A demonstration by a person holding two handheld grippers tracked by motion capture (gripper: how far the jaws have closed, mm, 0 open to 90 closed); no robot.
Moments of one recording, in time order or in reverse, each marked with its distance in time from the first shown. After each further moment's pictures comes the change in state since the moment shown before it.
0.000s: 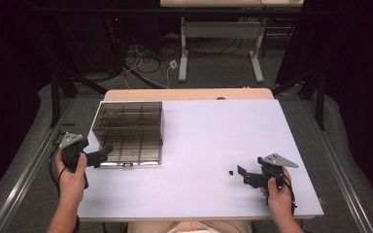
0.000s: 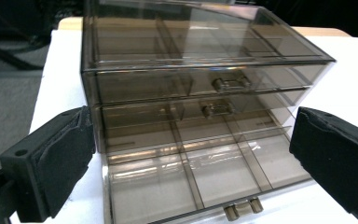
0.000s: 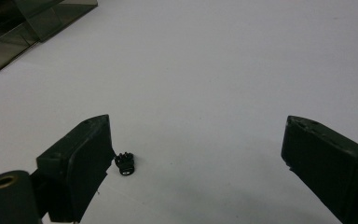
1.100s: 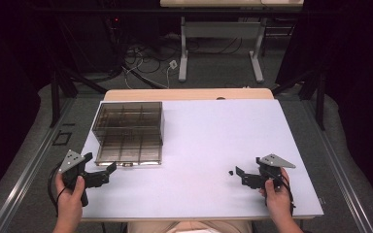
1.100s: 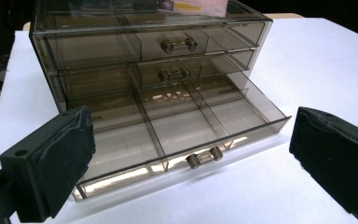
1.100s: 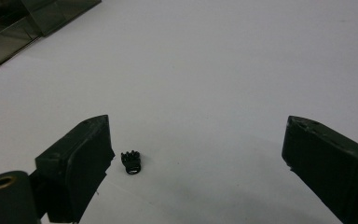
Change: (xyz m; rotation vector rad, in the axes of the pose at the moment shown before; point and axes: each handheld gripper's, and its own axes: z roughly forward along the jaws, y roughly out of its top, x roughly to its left) left arm -0.019 -0.040 -0.026 -0.037 -0.095 0.063; right arm 0.006 0.000 0.002 -0.007 0.004 -0.023
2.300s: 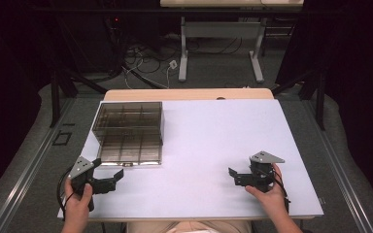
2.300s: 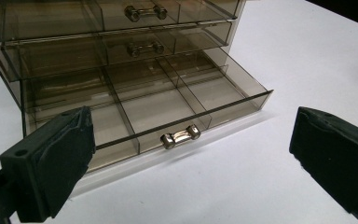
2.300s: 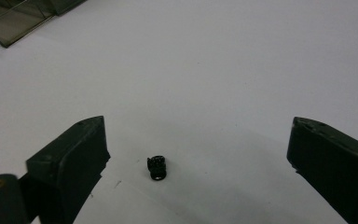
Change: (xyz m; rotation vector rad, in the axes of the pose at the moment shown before) left arm -0.009 -0.019 0.012 0.029 -0.059 0.029; right arm 0.017 0.012 0.011 0.081 0.032 -0.061
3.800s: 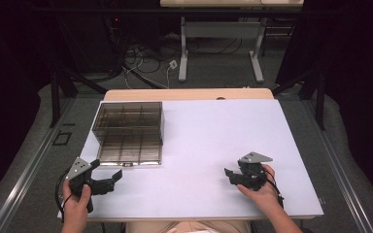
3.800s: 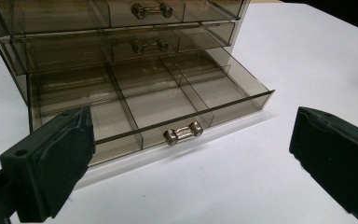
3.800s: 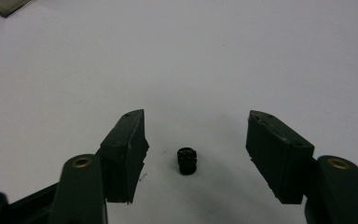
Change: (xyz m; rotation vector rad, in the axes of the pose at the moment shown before) left arm 0.002 -0.003 -0.004 -0.007 0.001 -0.018; right arm 0.021 0.004 0.010 0.100 -0.011 -0.043
